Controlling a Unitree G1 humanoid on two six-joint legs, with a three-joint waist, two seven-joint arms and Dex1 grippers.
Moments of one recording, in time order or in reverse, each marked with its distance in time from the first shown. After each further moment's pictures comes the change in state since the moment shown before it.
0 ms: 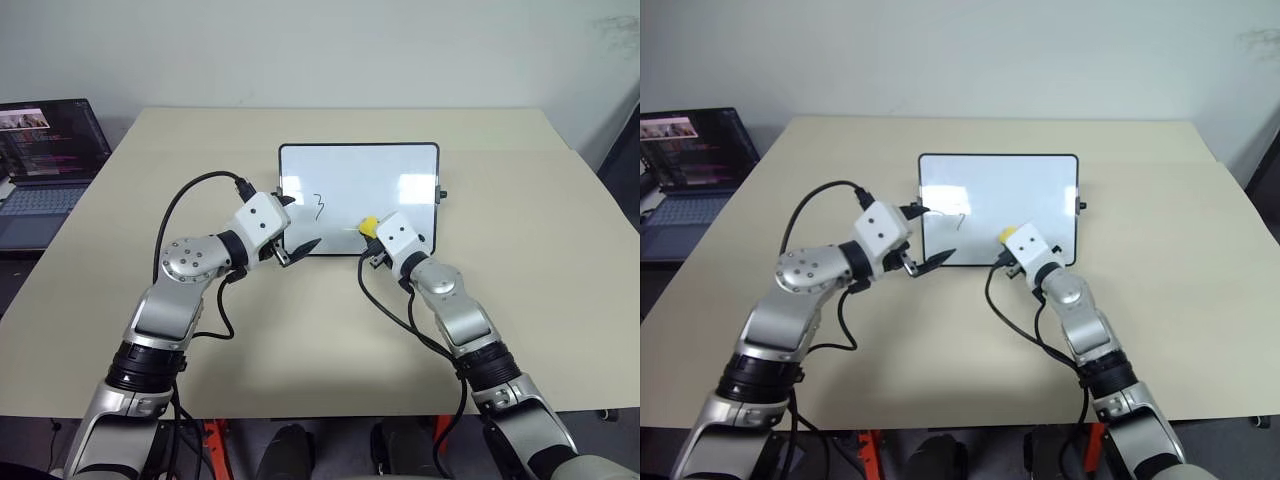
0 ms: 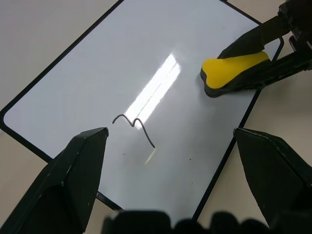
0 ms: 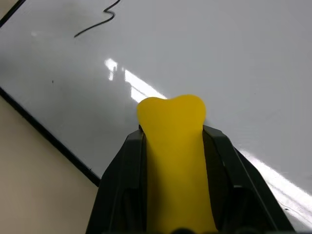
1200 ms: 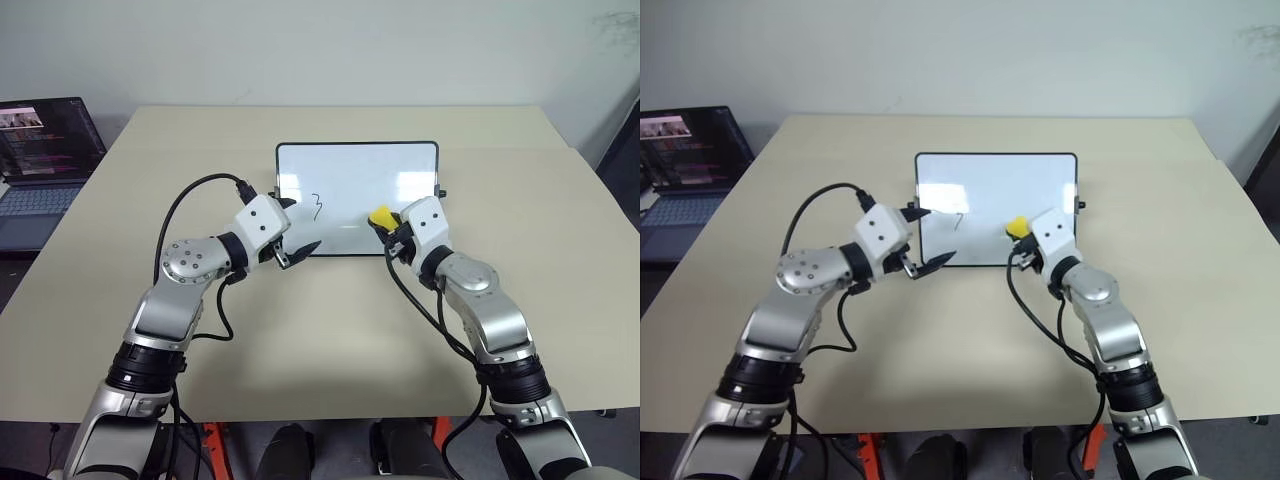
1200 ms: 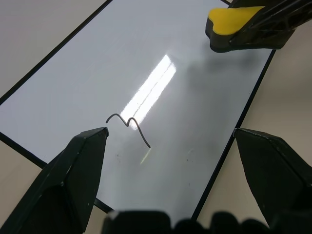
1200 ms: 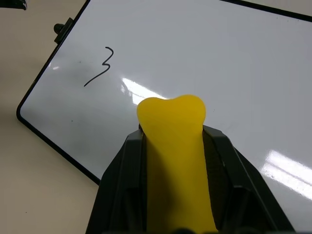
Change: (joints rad) left arm 0.025 0.004 0.006 0.011 0.004 -0.025 0.006; right arm 0.043 -0.063 -0.047 -0.261 0.145 0.218 0.071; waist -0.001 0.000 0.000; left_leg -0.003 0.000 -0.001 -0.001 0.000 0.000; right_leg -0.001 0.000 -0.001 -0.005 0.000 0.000
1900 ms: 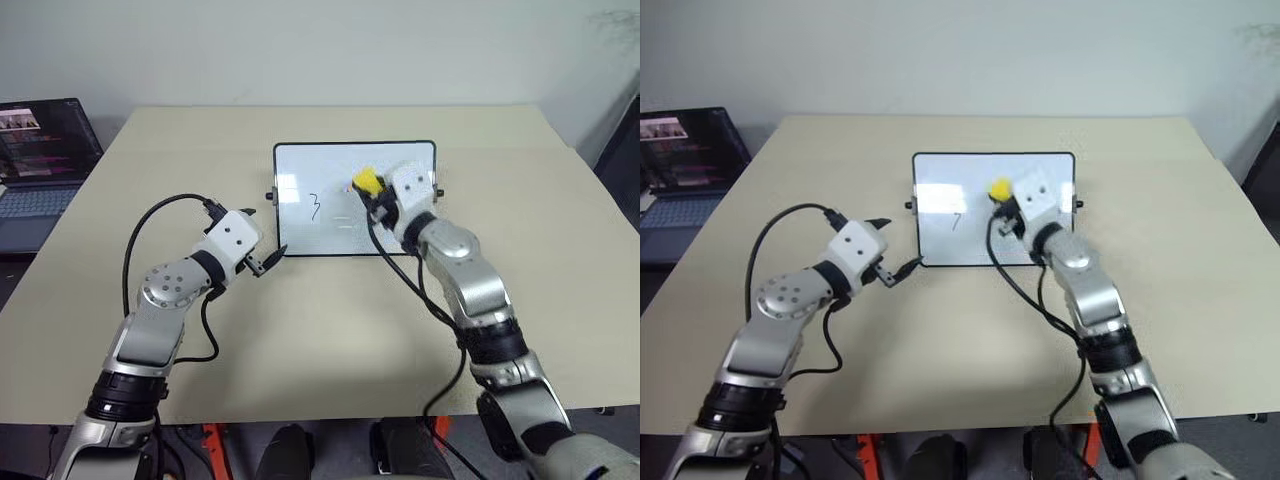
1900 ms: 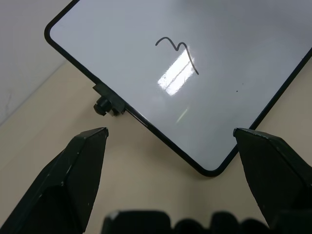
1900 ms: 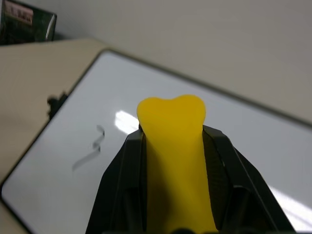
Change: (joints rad) left arm 0.130 0.024 0.064 -0.044 0.076 0.028 0.148; right arm -0.279 0.097 -0.001 0.206 -0.007 -0.120 -0.057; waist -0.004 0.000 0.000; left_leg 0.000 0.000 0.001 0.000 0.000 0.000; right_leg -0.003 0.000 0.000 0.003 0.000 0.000
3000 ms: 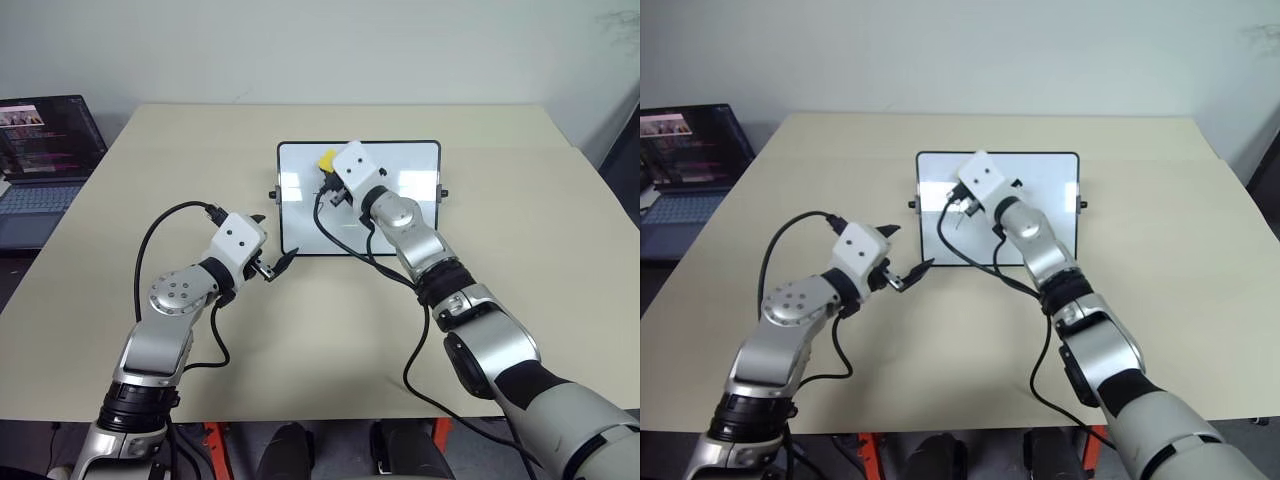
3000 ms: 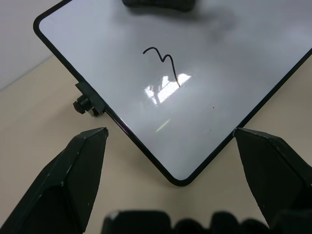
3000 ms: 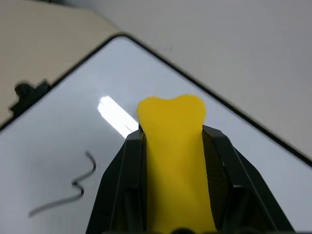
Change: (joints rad) left arm 0.037 -0.065 0.024 -0.084 -0.081 0.091 0.003; right arm -0.278 0.066 0.094 0.739 -0.212 -0.414 -0.088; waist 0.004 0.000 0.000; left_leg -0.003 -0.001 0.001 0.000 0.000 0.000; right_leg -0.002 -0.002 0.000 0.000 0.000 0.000
